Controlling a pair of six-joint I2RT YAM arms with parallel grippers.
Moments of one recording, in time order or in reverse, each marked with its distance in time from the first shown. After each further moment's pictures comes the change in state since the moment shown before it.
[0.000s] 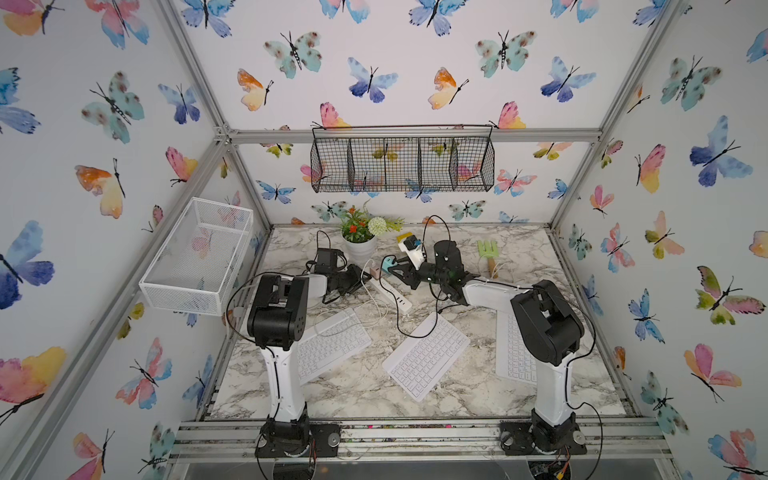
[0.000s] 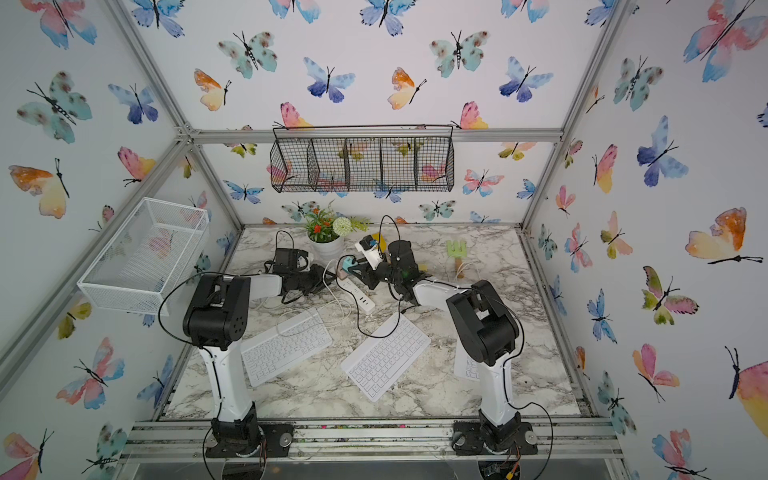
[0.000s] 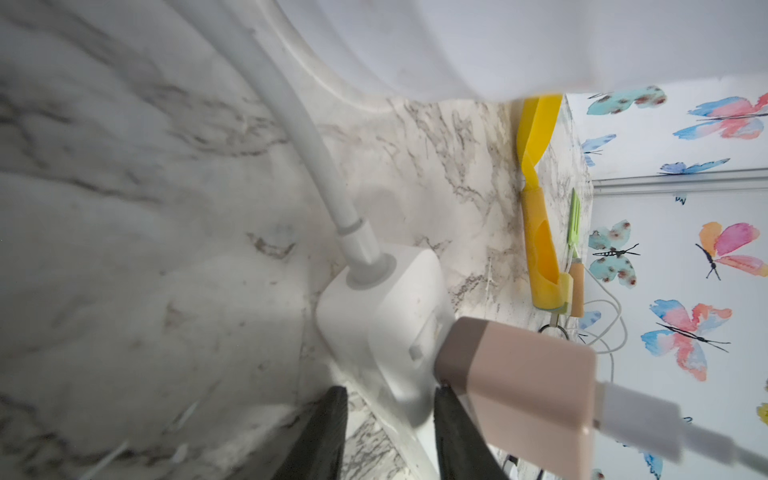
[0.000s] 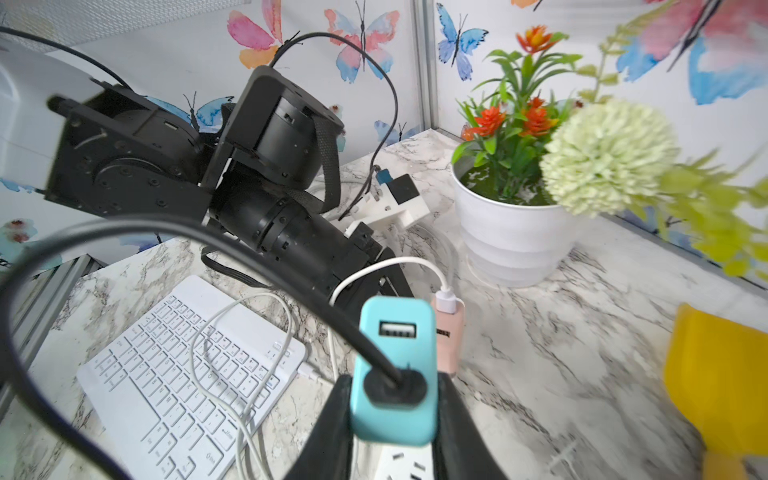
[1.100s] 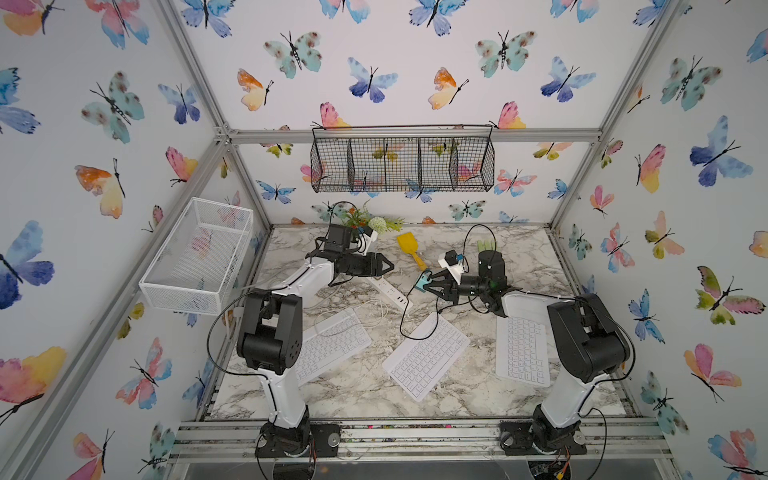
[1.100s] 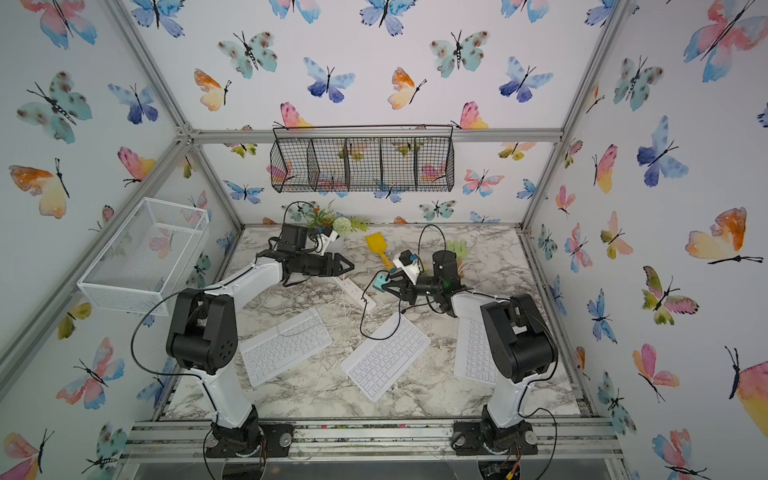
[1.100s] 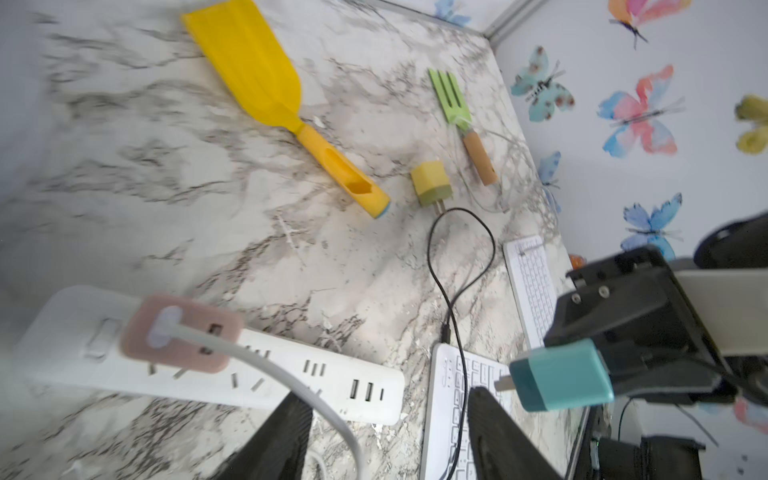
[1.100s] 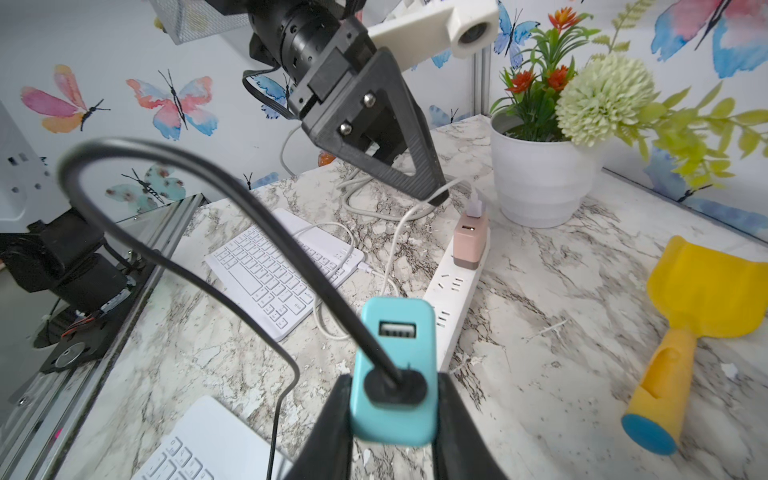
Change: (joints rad) left arm -0.146 -0.222 0.164 -0.361 0.153 0.507; right arm -0.230 -0.202 -0.317 0.008 -0.427 -0.167
